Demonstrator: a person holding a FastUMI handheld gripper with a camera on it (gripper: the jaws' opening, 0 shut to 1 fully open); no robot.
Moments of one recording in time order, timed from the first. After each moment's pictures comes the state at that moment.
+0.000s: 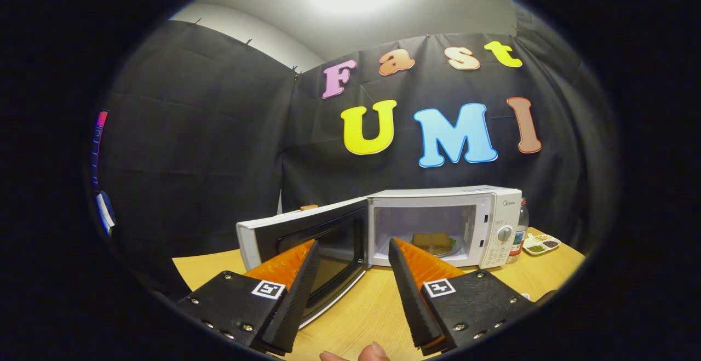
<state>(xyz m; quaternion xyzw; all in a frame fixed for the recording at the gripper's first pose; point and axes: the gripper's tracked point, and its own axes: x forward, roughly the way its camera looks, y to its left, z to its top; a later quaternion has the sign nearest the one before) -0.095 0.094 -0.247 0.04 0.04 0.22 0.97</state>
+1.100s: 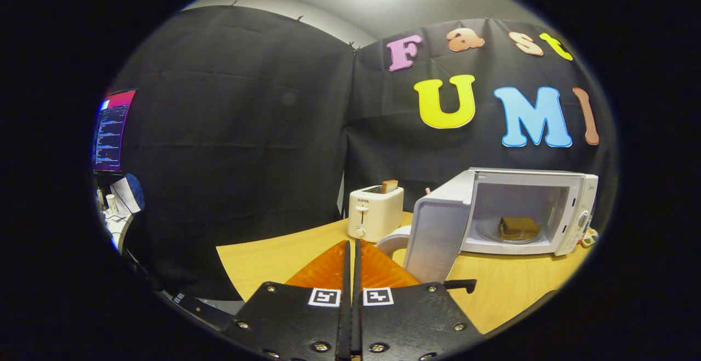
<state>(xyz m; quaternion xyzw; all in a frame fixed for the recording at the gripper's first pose) -0.115 0.256 -0.283 0.01 0.08 0.35 0.93</state>
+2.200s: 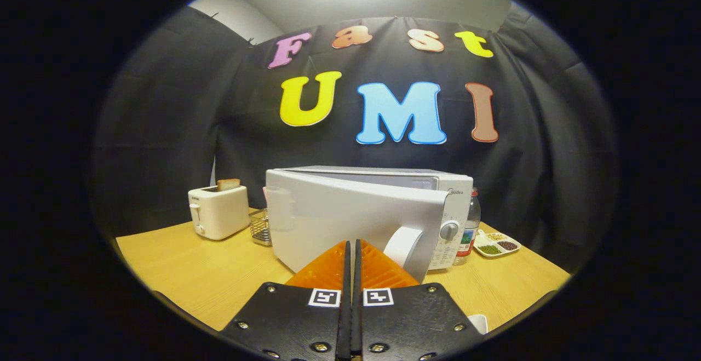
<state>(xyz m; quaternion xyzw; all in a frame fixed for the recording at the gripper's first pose) 0.039 -0.019 -0.314 0.02 0.10 0.07 0.99</state>
